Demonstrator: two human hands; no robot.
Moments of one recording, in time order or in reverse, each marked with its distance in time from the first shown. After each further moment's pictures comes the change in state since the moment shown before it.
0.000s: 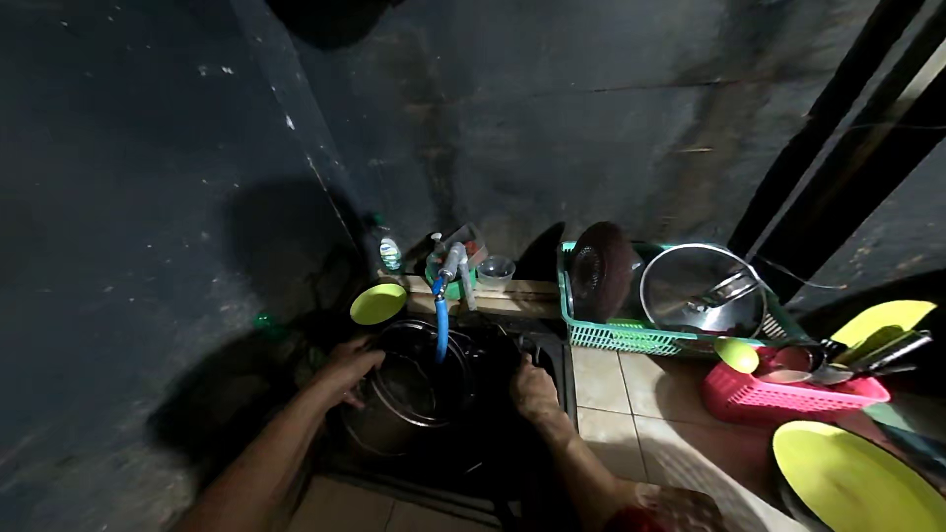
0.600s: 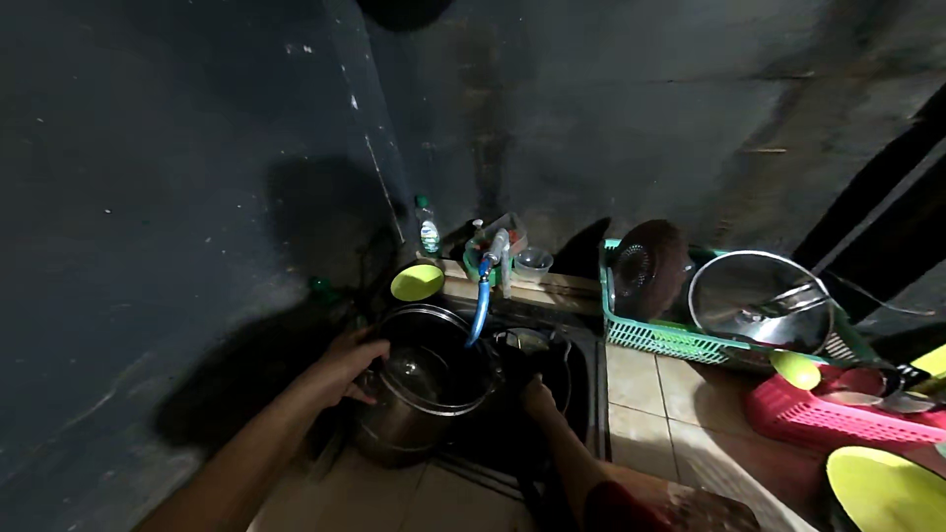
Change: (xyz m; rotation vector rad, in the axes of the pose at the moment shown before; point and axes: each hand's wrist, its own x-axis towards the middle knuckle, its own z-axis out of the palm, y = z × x) left_hand -0.054 -0.026 -0.047 -0.189 0.034 -0.114; right_hand 0.016 -0.001 0.085 0.151 -0.115 -0.005
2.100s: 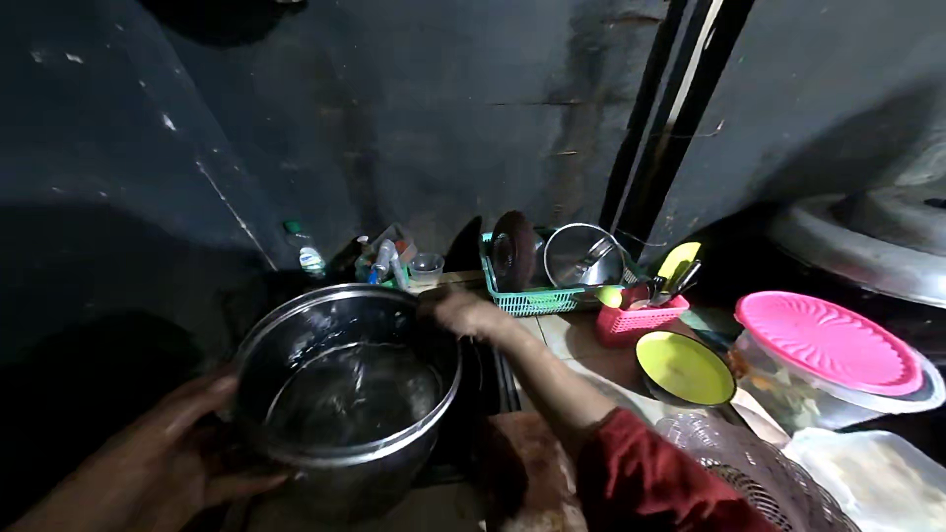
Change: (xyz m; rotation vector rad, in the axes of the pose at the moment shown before) left_hand -0.129 0.016 -0.027 -0.218 -0.287 0.225; right_hand -0.154 -0.083 -0.187 0.266 -0.020 -0.480
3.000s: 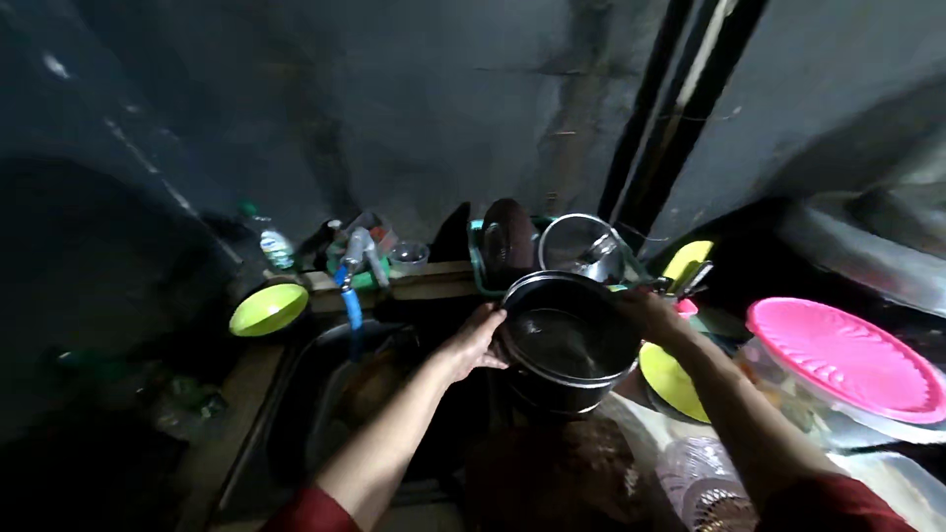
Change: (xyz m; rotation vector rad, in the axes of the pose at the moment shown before) left_hand 0.173 -0.035 0.275 0.073 -0.640 0.023; right_hand -0.084 0.204 -0.169 -0.366 0.526 0.392
